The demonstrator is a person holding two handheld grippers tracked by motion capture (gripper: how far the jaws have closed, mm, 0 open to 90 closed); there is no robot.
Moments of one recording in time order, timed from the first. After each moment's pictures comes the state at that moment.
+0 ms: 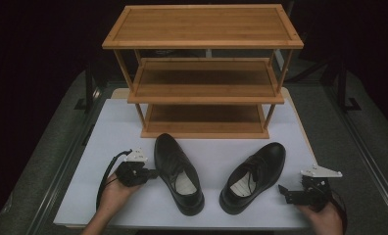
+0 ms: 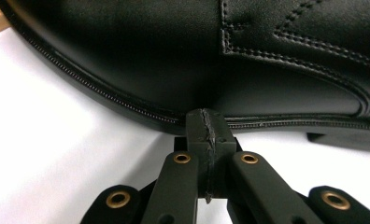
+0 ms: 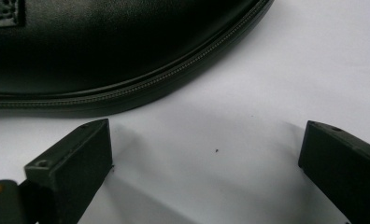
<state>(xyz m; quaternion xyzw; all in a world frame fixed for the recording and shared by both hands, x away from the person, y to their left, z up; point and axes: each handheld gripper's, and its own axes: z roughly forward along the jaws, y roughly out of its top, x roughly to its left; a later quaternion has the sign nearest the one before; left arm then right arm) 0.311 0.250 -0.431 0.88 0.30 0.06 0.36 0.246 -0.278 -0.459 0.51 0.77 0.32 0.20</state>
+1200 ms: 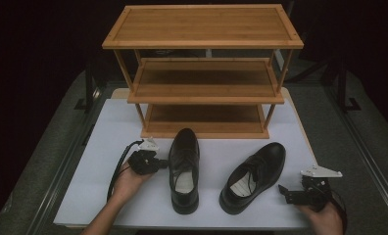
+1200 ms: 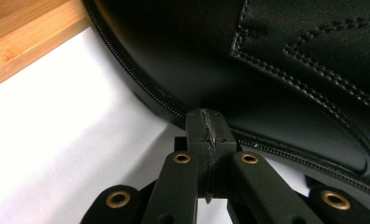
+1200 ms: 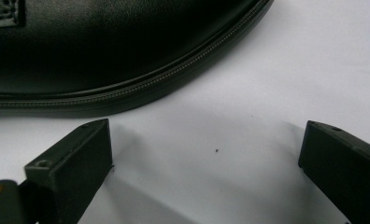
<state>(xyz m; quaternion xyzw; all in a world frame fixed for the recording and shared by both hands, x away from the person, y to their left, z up) 0.345 0.222 -0.432 0.88 0.29 0.06 0.36 0.246 -0.278 -0.459 0.51 0.77 0.32 0.20</state>
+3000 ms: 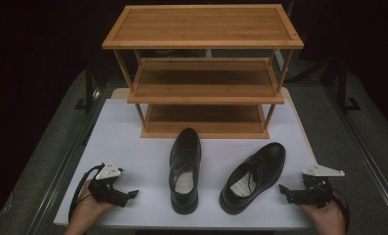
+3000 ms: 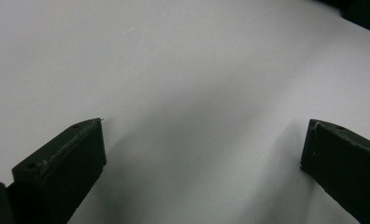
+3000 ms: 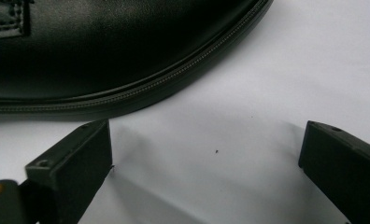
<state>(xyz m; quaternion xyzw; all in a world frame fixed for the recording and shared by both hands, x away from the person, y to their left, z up) 0.276 0.322 -0.451 0.87 0.33 0.14 0.34 0.247 -0.282 -0.457 0.52 0.77 0.33 0.19</state>
